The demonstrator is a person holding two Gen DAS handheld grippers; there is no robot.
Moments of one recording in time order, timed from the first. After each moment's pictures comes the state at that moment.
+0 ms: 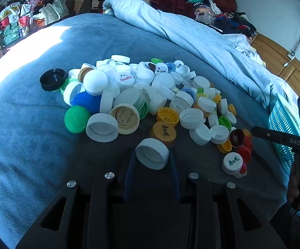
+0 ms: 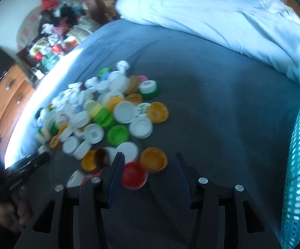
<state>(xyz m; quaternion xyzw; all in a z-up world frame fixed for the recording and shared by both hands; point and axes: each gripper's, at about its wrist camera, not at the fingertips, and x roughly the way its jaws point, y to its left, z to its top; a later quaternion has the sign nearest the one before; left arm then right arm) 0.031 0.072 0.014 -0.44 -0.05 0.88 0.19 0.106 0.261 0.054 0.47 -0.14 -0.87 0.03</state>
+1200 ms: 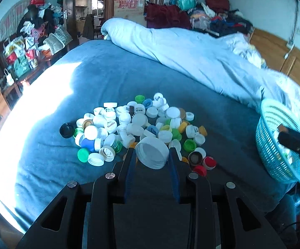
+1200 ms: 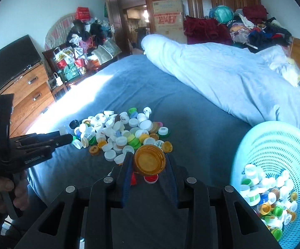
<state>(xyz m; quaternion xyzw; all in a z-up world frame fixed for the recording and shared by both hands) 0.076 0.132 0.138 -0.40 0.03 0.90 0.14 0.215 0.241 0.197 0.35 -0.04 -0.93 0.06</state>
